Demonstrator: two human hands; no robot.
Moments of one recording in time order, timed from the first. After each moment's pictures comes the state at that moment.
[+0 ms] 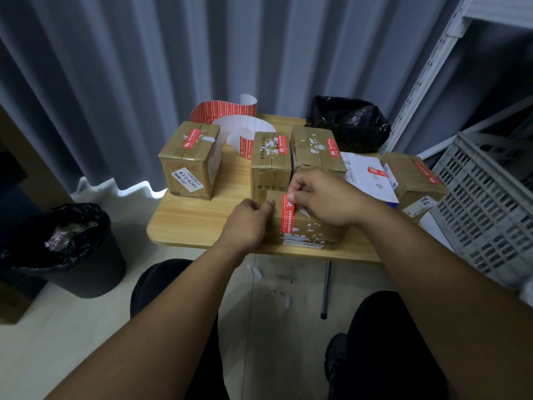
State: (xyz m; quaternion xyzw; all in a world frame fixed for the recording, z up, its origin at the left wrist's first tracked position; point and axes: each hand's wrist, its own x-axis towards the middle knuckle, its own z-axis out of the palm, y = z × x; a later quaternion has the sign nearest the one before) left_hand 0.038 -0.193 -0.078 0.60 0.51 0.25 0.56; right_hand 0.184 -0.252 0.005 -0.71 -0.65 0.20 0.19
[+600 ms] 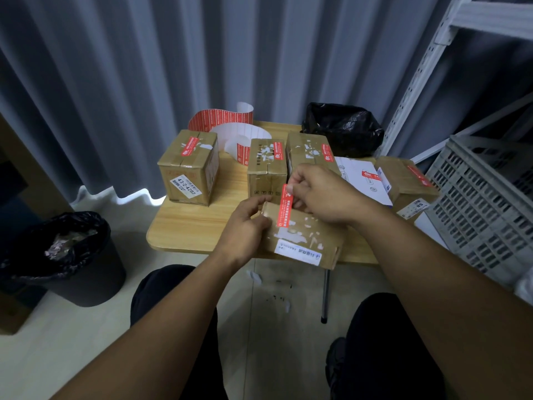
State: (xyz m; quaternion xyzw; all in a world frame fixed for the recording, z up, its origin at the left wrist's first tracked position) left_hand 0.027 -0.205 -0.078 0.62 0.39 0.33 0.60; right_hand 0.185 -0.251 0.012 -0.73 -0.60 0.19 0.25
